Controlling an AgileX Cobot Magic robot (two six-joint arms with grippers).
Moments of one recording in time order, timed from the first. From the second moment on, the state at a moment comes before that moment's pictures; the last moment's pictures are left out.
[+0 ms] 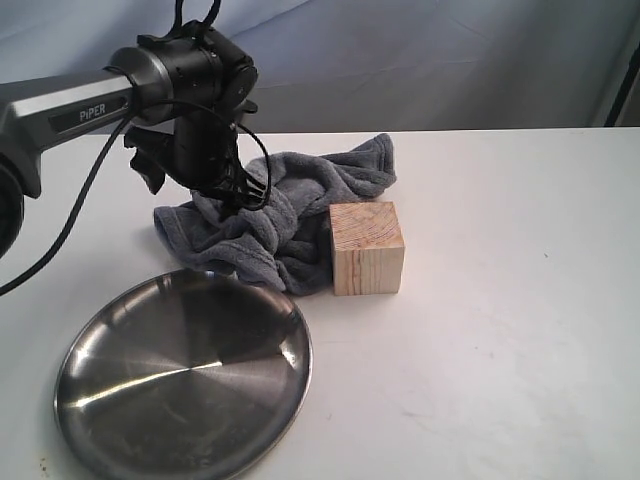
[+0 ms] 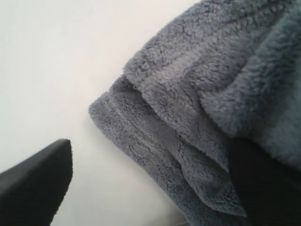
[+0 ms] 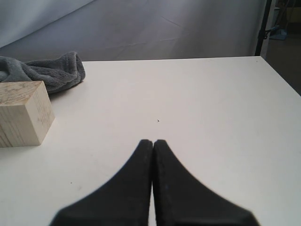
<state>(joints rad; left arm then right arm) -0.48 2.36 -1.98 0.42 1.22 -0.33 -0.08 0.01 0.00 0.38 0.01 0.09</state>
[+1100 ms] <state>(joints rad) -0.58 2.14 -1.97 0.09 1.22 -0.16 -0.08 0.01 0.00 0.38 0.01 0.09</state>
